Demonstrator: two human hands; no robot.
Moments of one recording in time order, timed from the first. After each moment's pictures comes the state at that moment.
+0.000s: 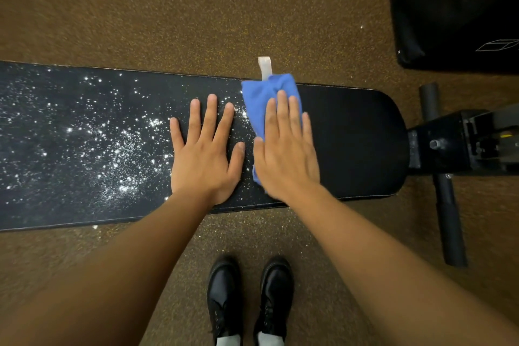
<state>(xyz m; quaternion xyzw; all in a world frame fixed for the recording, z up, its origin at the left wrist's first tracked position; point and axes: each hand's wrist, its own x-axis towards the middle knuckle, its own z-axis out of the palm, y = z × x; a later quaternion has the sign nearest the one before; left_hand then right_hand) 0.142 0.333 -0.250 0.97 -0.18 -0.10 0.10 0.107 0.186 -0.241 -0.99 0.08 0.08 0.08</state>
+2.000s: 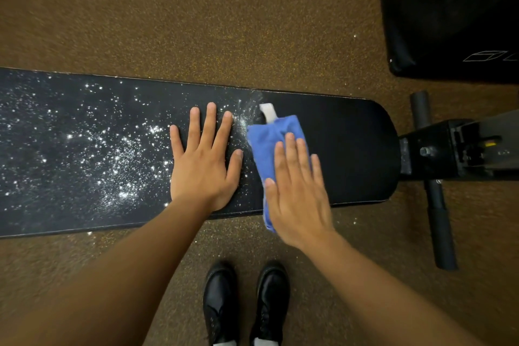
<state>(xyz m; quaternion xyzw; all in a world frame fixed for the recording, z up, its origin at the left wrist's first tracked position) 0.142 0.335 -0.250 0.97 -0.18 -0.09 0.10 0.045 0.181 -0.240 -0.99 0.06 0.10 0.10</state>
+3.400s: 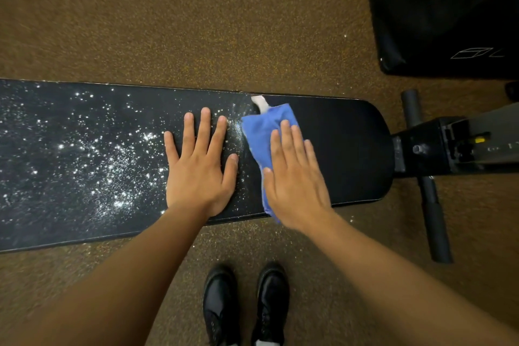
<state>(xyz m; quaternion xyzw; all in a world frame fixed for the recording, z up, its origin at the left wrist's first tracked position) 0.142 0.334 -0.249 0.97 -0.18 -0.10 0.10 0.070 0.169 -0.242 -0.99 0.06 0.09 0.08</state>
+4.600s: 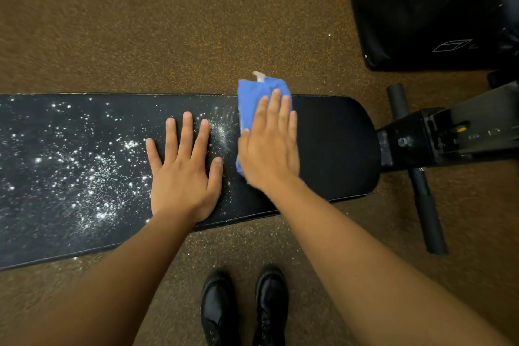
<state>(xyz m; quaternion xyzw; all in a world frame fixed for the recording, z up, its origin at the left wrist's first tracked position) 0.141 0.334 -0.253 0.97 -0.18 -0.09 0.11 0.132 0.181 -0.241 -0.97 0.20 0.06 0.10</state>
